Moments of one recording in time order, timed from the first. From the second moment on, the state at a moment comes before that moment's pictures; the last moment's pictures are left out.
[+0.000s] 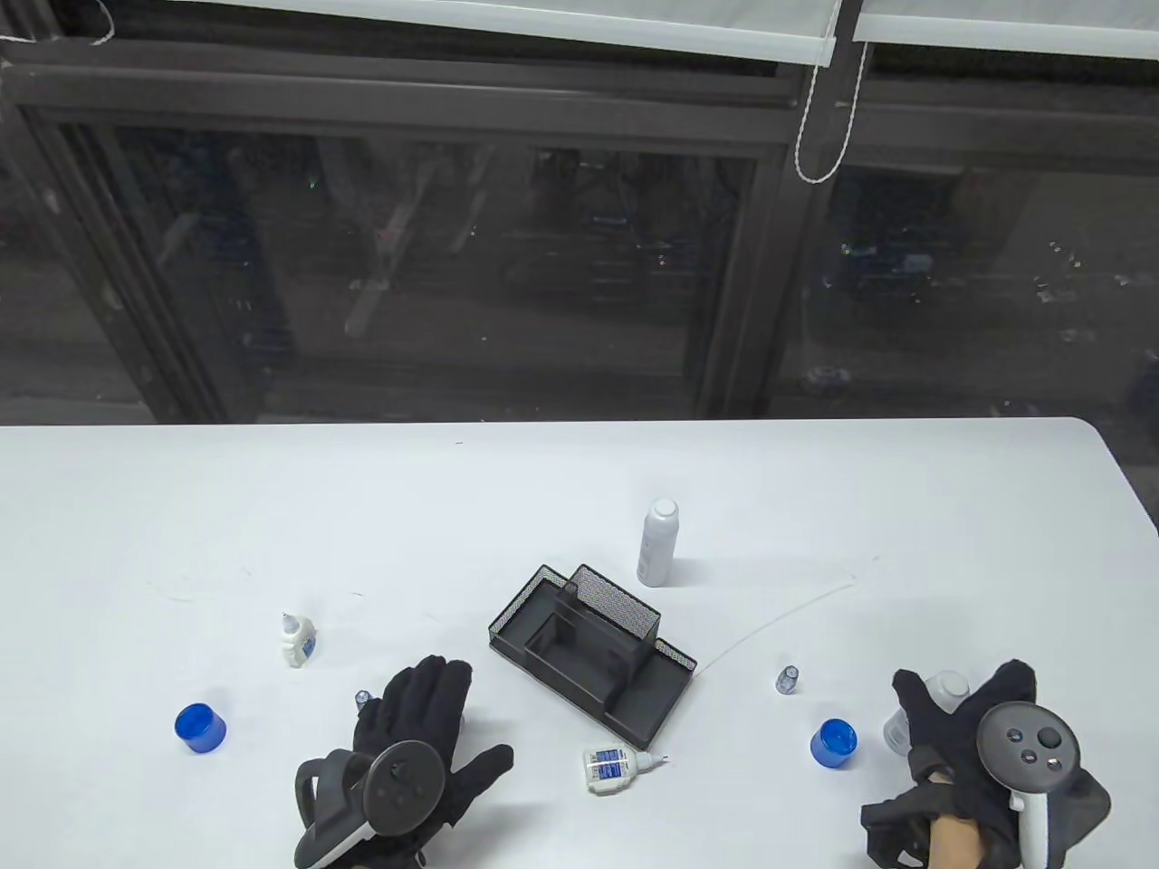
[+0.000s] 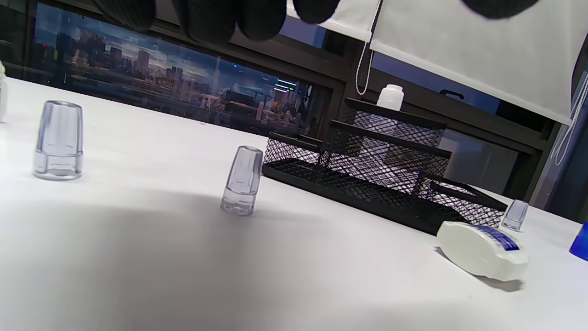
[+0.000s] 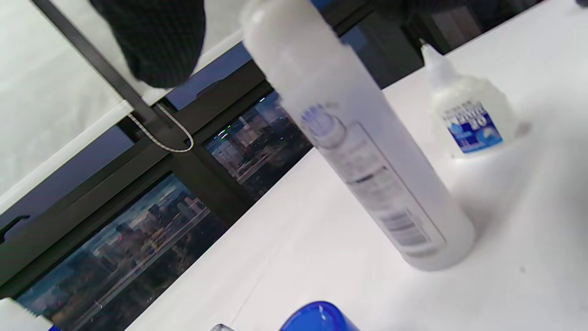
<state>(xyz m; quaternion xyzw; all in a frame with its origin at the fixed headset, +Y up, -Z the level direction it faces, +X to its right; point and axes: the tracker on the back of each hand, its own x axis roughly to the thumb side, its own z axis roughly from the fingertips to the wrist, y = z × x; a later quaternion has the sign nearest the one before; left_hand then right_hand) -0.182 -0.717 -0.241 0.02 -0.12 0.14 0.98 0.334 -0.707 -0.254 -0.27 -0.11 0.89 0.36</state>
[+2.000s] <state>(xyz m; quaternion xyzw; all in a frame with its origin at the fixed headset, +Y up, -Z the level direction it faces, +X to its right) -0.212 -0.685 -0.246 0.08 -0.06 0.14 0.98 0.123 -0.696 -0.245 0.14 -0.04 0.88 0.45</state>
